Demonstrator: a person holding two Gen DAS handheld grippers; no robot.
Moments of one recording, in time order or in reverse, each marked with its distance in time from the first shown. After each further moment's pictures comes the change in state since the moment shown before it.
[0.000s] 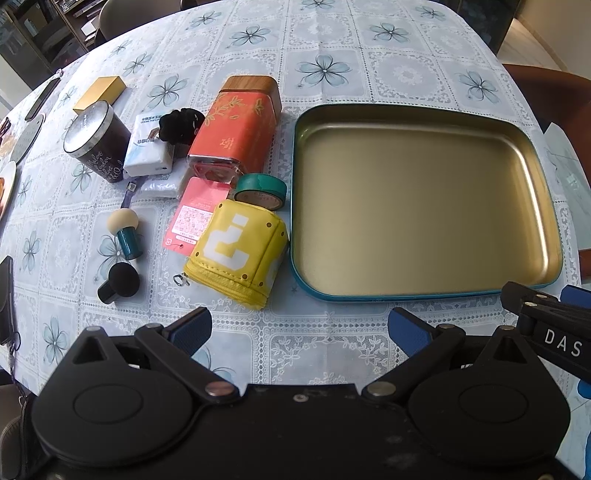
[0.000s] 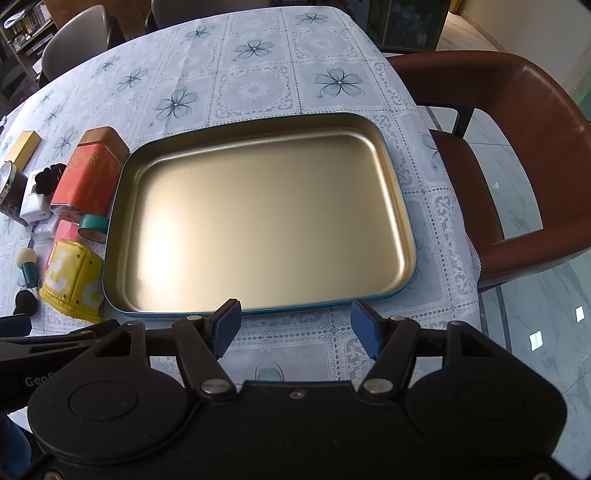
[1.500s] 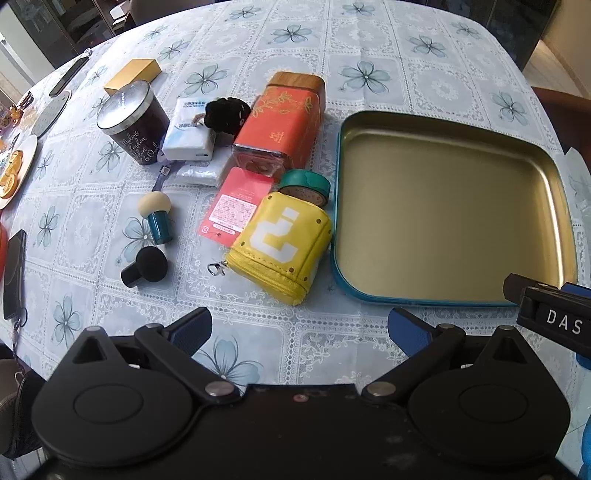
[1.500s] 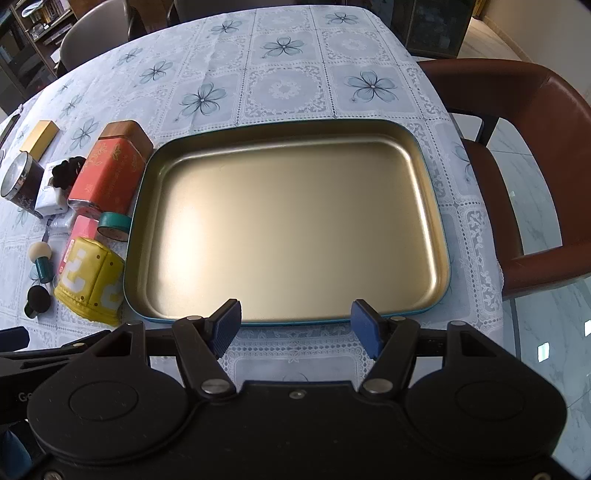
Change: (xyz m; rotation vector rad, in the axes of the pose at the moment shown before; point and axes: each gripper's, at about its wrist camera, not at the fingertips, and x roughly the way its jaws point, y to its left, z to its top) left arm -0.004 0.032 -0.005 -0.094 -0.015 0.025; right arm 0.006 0.022 0.008 -0.038 -0.007 0.032
